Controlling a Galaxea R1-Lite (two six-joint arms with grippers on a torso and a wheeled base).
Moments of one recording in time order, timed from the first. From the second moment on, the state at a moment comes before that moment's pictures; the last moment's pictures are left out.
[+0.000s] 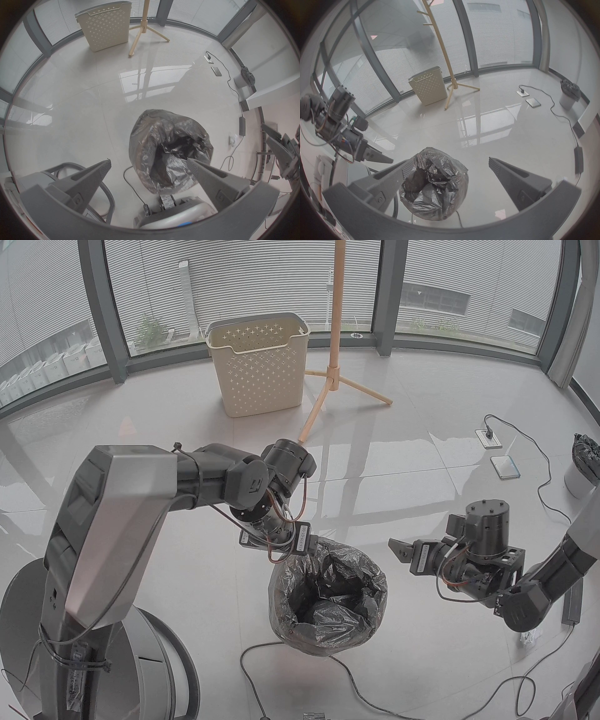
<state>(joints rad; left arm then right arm) -0.59 2.40 -2.00 0.65 0.11 -0.30 0.48 1.94 -0.61 -0.93 -0.22 0.34</state>
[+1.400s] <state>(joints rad) -0.61 2.33 -2.00 0.76 0.07 -0.26 0.45 1.92 -0.61 -1.08 -0.12 0.52</state>
